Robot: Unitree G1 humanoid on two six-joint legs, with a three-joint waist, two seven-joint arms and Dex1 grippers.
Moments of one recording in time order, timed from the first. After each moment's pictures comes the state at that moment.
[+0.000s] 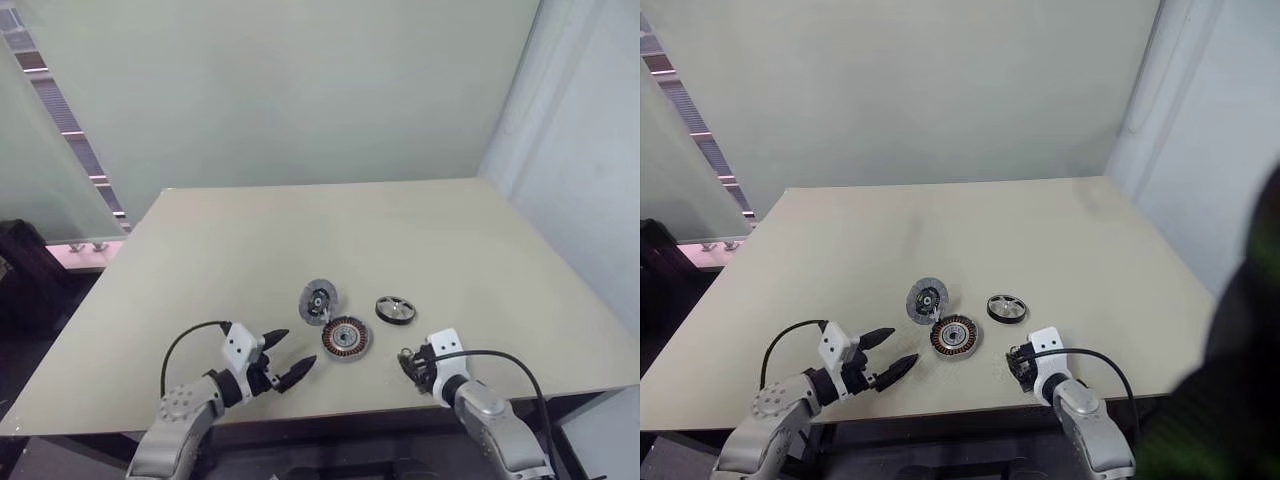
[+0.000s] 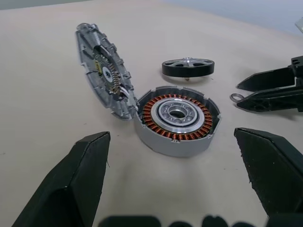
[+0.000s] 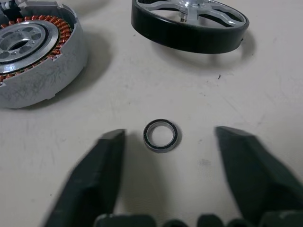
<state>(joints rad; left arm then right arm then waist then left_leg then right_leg) 0.12 0.42 -0.01 -0.09 -0.33 0.17 -0.79 0.06 -0.20 0.14 -0.03 0.09 0.40 0.33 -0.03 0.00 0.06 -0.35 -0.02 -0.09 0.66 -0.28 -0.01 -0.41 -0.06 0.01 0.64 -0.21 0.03</state>
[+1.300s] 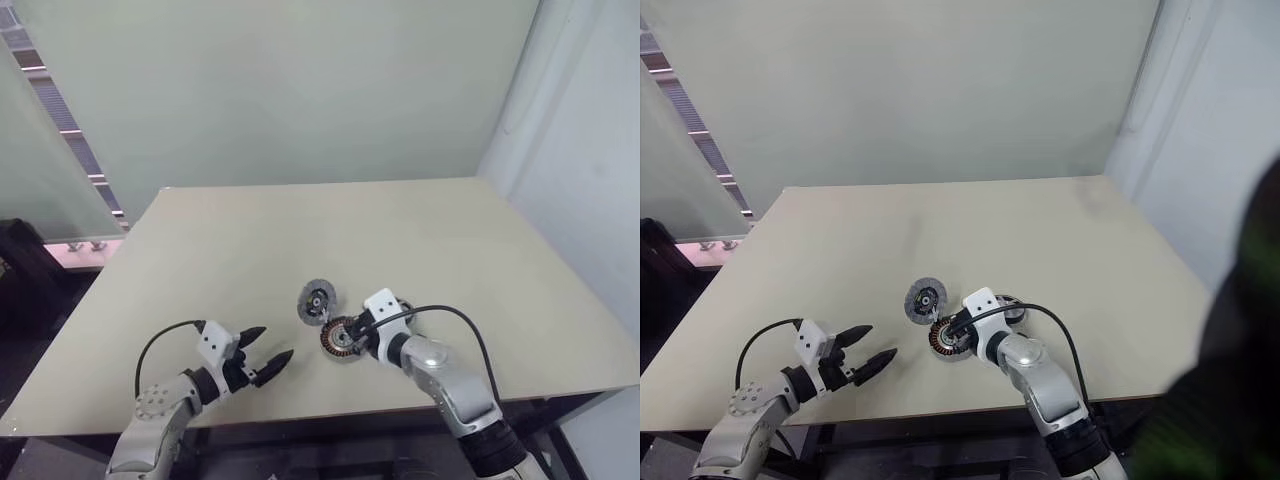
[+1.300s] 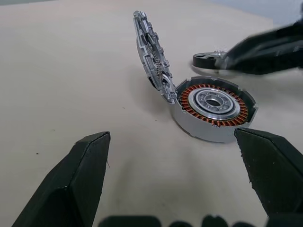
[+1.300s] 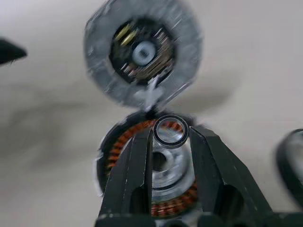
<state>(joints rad) 0.10 0.46 0.08 0.01 -0.36 0.14 -0.83 -0.24 -0.10 0.35 -0.06 0.07 0.64 0.37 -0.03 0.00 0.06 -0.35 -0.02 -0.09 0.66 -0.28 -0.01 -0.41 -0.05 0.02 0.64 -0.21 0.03</state>
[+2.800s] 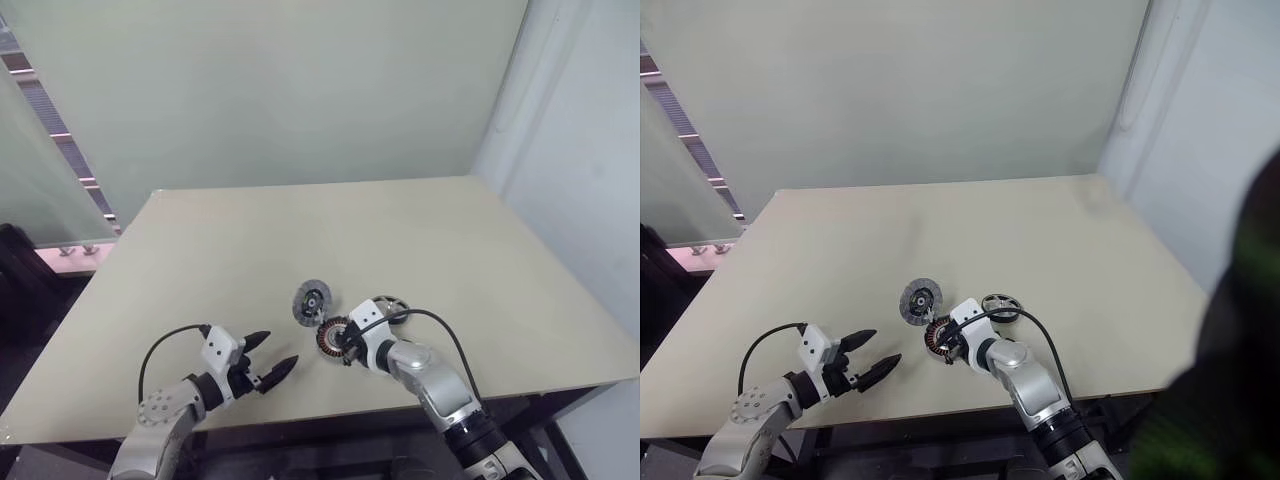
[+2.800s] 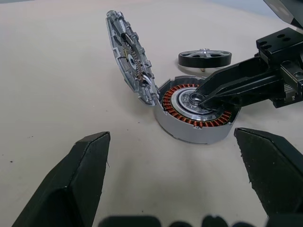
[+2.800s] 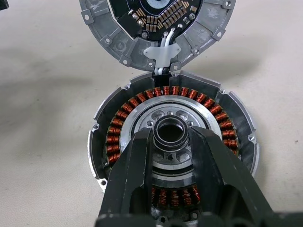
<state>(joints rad) 0.14 0.46 0.05 -0.05 -0.35 0.14 -0.80 -0.30 -0.05 0.39 0.15 0.01 0.55 0.42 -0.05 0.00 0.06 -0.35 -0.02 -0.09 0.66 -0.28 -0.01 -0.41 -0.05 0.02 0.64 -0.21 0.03</state>
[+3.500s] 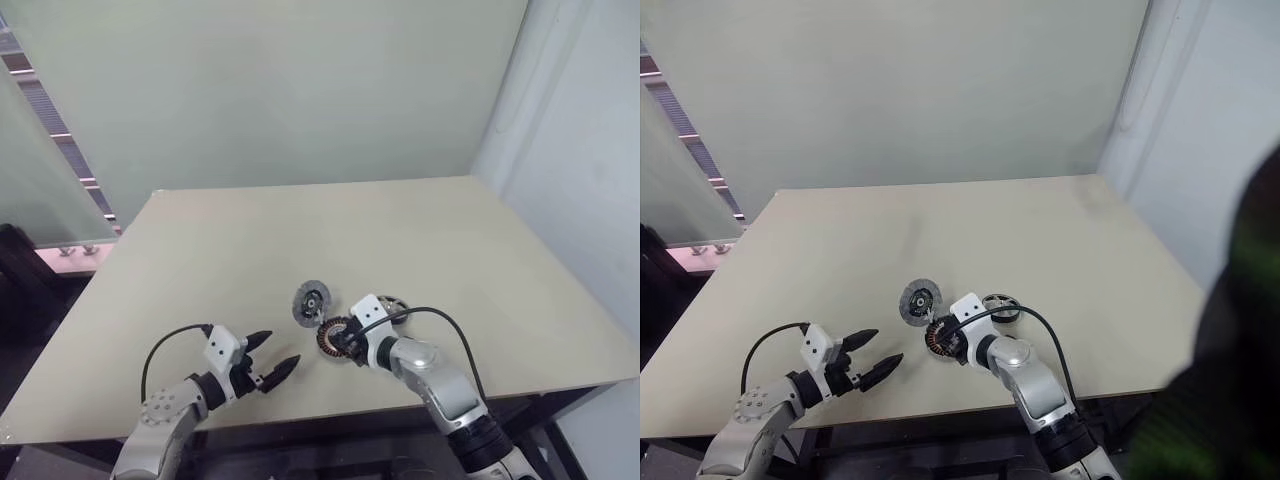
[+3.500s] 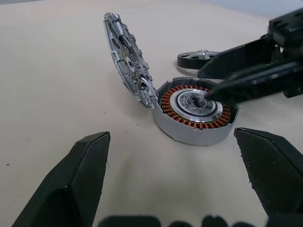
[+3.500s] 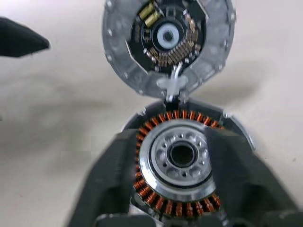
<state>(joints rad) 0.14 0.45 0.05 -0.05 -0.35 0.14 -0.80 -0.27 -0.05 0.37 0.01 0.03 0.60 0.44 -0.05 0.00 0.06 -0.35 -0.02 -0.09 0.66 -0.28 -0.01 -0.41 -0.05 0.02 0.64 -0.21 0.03</state>
